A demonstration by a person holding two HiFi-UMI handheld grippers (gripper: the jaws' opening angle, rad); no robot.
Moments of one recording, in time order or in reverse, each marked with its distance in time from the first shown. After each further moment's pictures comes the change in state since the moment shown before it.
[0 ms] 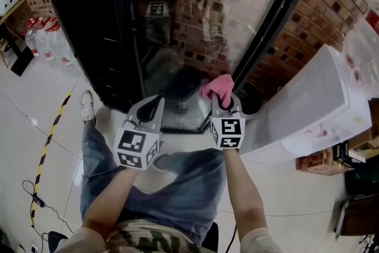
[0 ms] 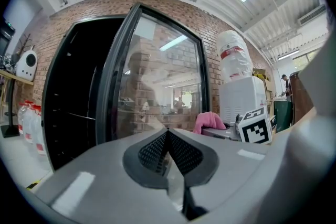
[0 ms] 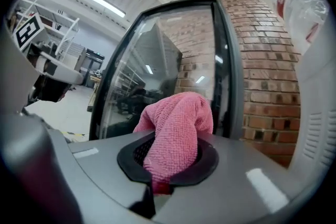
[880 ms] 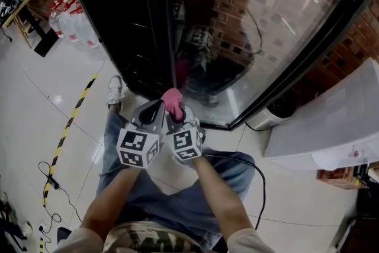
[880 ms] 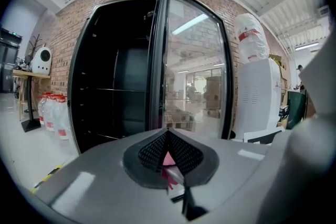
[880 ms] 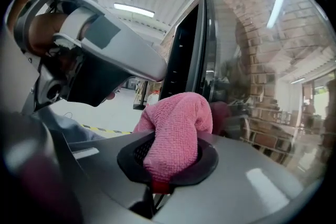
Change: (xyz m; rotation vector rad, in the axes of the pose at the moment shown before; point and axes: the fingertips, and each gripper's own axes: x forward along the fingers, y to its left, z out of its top) left arm -0.026 0.095 -0.086 -0.028 0.170 0.144; right arm 0.063 0.283 -0.055 -0.028 0.026 0.456
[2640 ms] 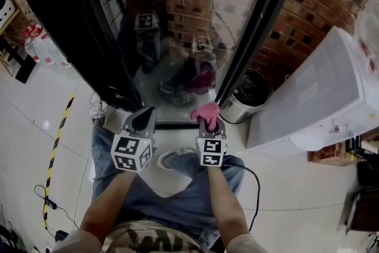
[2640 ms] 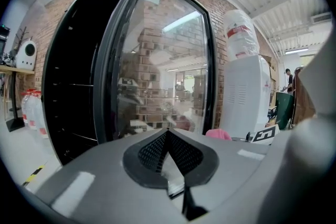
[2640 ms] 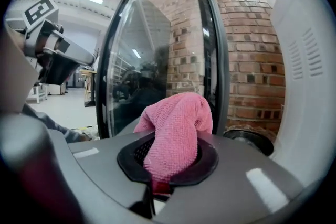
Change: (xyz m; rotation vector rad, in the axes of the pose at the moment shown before) left arm 0.032 -0.090 -0.004 0.017 0.032 -0.125; right arm -0.177 -0.172 -0.111 0.269 0.129 -0.505
